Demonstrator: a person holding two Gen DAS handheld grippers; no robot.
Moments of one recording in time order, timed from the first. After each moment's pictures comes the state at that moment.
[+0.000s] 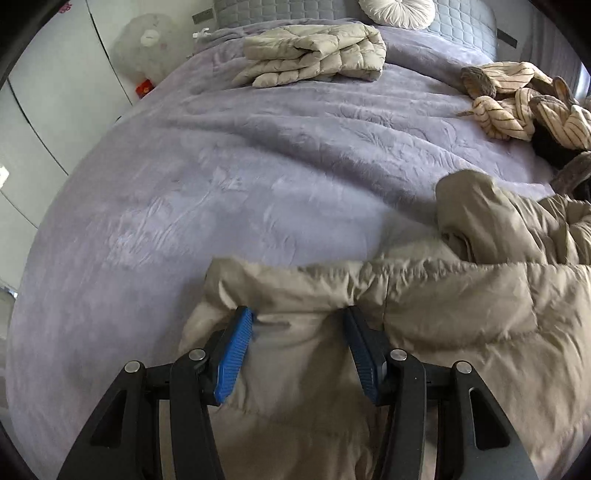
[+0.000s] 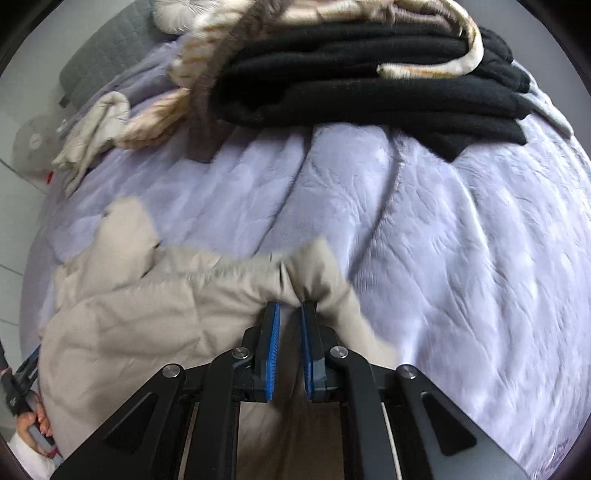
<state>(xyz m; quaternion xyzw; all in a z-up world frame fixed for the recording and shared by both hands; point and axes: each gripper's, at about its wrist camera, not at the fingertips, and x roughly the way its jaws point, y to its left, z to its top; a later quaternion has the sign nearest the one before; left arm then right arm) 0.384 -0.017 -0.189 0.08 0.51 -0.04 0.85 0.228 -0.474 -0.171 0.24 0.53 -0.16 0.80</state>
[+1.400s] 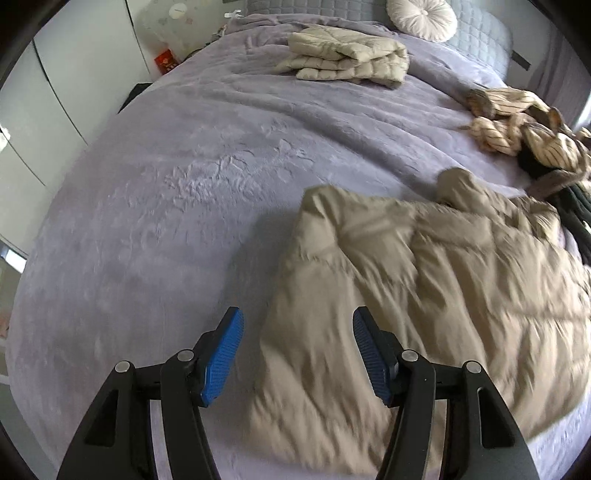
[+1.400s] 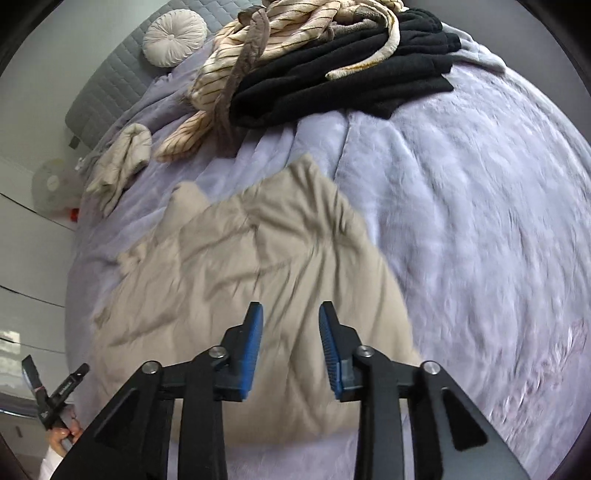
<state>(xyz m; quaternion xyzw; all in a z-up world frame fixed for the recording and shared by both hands) 0.301 0.070 -0.122 0.02 0.55 -0.05 0.84 0.085 -0.434 -0.086 0.34 0.49 -0.15 0.79</state>
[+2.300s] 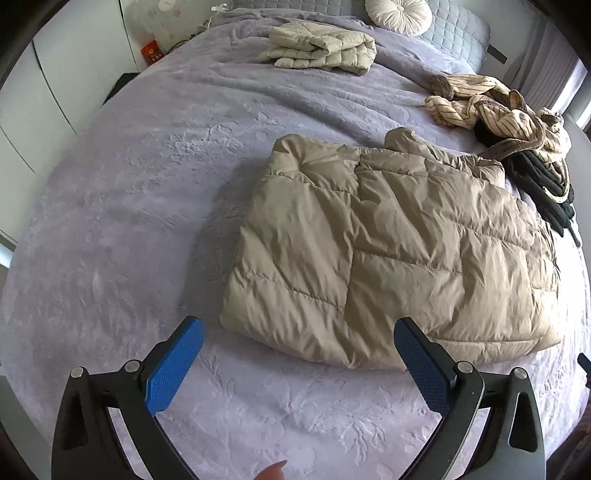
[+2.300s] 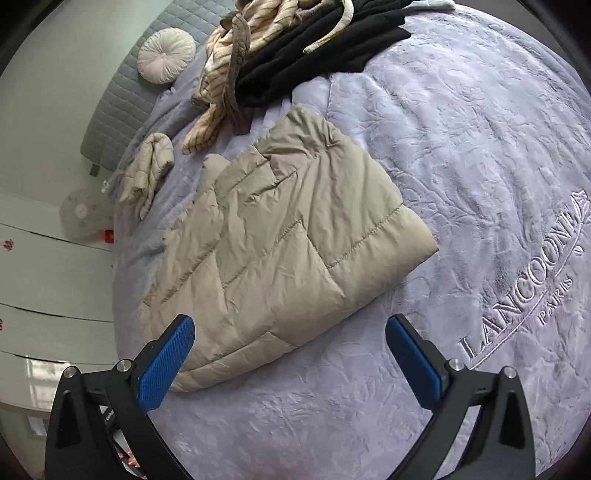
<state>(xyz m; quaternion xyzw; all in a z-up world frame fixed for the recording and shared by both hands) 0.208 0.074 -0.097 0.01 0.57 -0.09 0.82 0.002 -0.396 -0.077 0.44 0.45 -0.13 0.76</state>
